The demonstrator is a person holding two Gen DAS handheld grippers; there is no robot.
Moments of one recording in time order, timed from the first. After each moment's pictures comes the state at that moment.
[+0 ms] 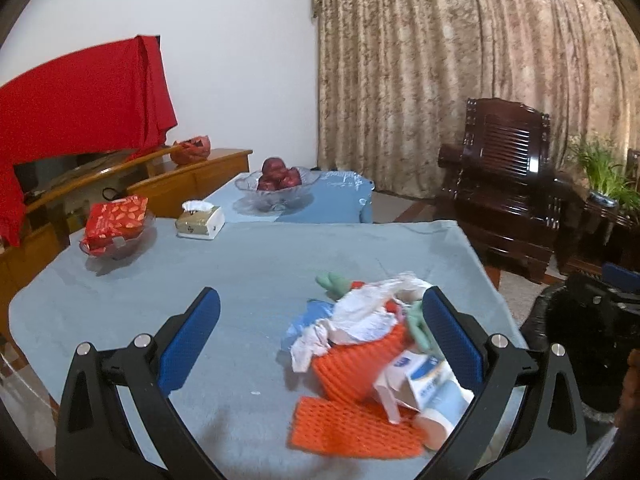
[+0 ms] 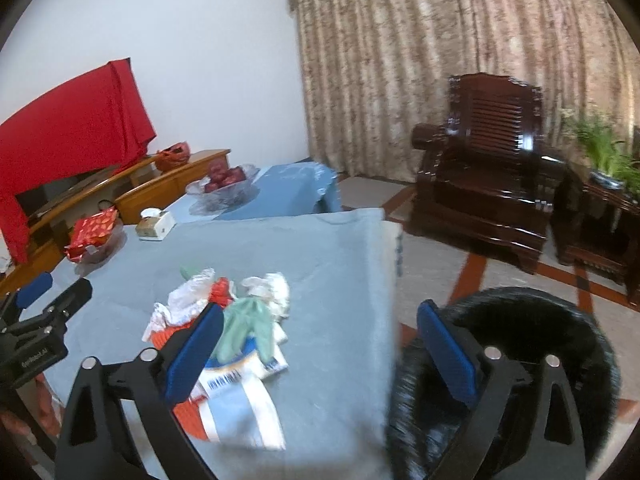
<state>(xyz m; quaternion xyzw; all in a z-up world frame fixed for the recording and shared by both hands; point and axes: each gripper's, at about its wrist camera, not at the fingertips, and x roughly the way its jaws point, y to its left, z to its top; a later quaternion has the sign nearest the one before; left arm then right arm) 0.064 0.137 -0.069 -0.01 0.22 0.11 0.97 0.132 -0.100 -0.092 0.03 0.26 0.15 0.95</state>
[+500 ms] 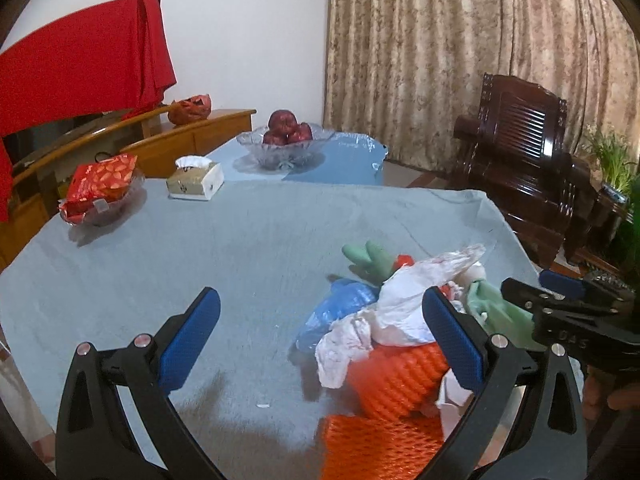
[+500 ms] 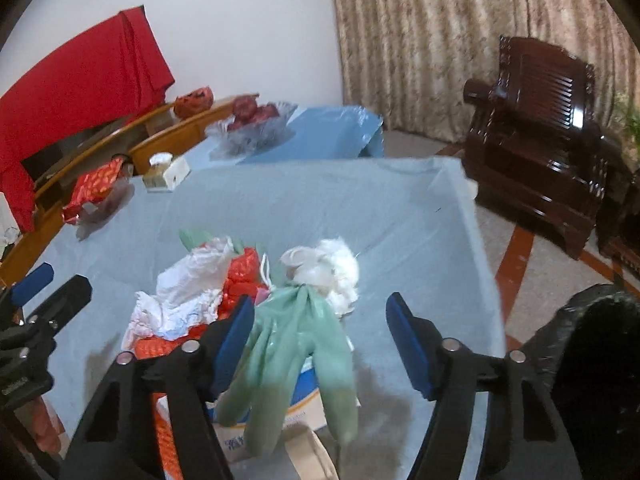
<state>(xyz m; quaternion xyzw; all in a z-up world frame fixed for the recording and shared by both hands) 0.129 0.192 -0.119 -0.04 0.28 0.11 0.95 0.220 -0.013 -0.155 0.00 0.35 0.20 0.92</state>
